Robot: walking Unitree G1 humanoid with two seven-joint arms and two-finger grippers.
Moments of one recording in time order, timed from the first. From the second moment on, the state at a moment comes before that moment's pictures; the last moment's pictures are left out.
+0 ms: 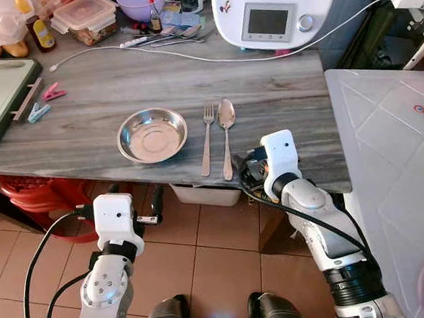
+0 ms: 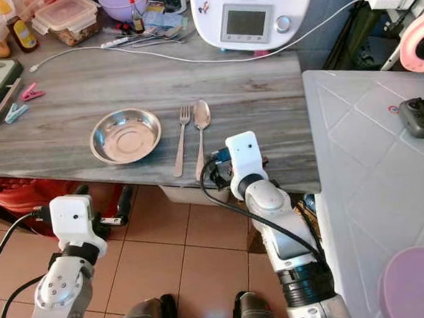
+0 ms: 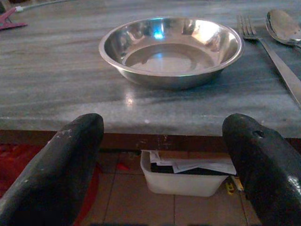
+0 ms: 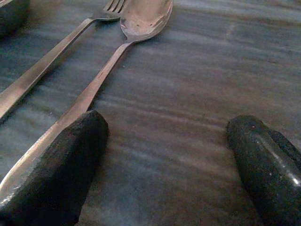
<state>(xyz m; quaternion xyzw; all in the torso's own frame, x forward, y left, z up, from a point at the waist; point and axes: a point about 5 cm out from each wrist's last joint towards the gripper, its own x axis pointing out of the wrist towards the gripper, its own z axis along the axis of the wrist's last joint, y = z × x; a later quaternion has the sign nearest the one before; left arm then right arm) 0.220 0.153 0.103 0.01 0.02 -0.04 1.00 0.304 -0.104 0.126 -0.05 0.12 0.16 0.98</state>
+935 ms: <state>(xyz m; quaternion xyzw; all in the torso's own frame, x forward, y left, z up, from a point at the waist) 0.222 0.167 0.103 0.02 0.02 0.01 1.00 0.274 -0.156 0.138 -0.08 -0.01 0.06 0.99</state>
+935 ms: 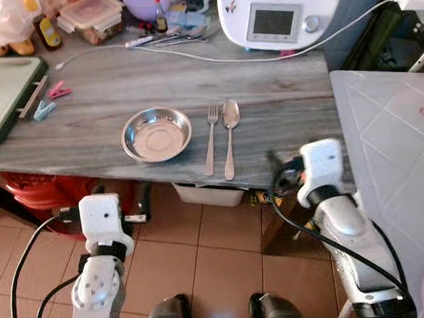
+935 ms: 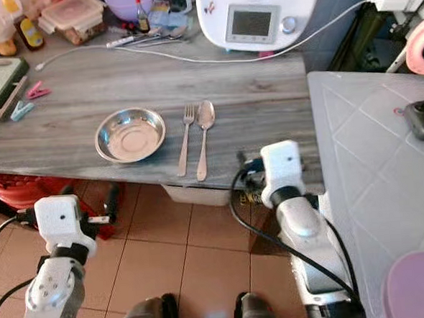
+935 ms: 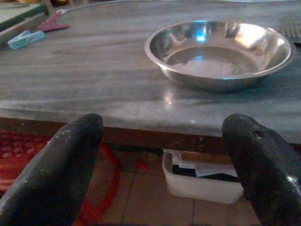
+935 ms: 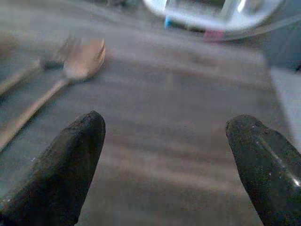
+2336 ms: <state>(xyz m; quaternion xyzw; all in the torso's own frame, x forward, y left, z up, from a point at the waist) 0.253 0.154 0.095 0.00 0.00 0.00 1.00 0.316 -0.168 0.135 -0.01 -0.04 -0.03 1.00</state>
